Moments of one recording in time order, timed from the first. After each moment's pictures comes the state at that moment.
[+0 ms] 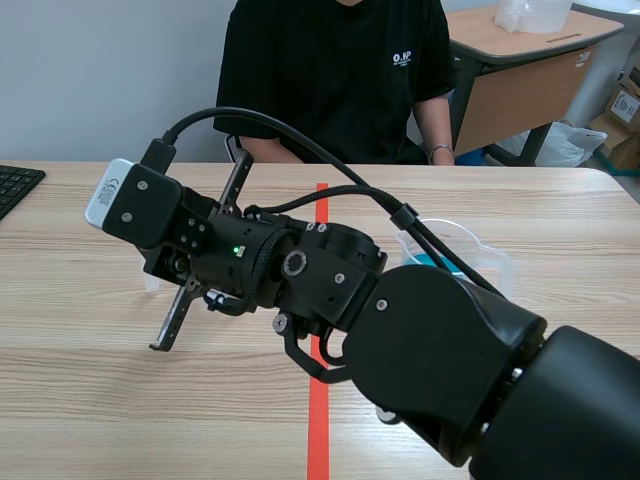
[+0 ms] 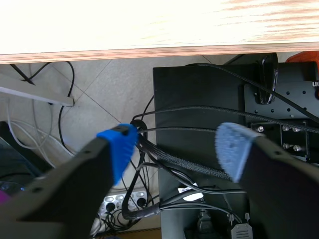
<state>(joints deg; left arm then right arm) 60.6 -18.9 -9.2 85.7 -16.4 -13.4 -11.2 15.3 1.4 -45.8 69.6 -24.4 13.7 15.3</state>
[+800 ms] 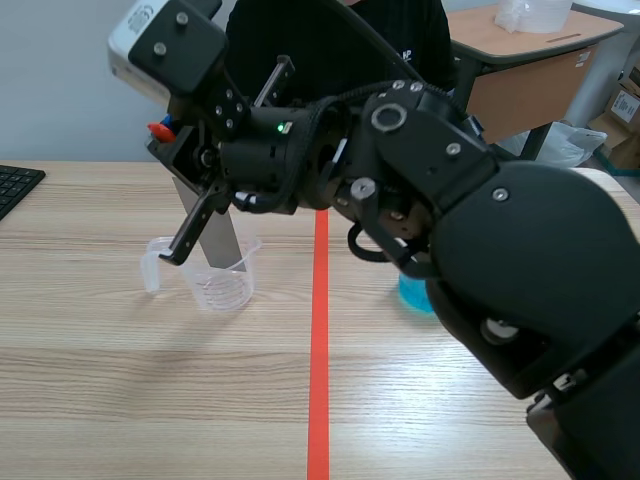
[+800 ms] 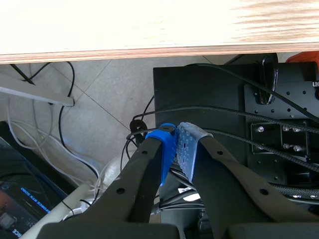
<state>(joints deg) 60.6 -18.9 -9.2 85.7 -16.4 -13.4 -11.2 15.2 5.6 -35.4 91.1 -8.9 30.1 -4.2</state>
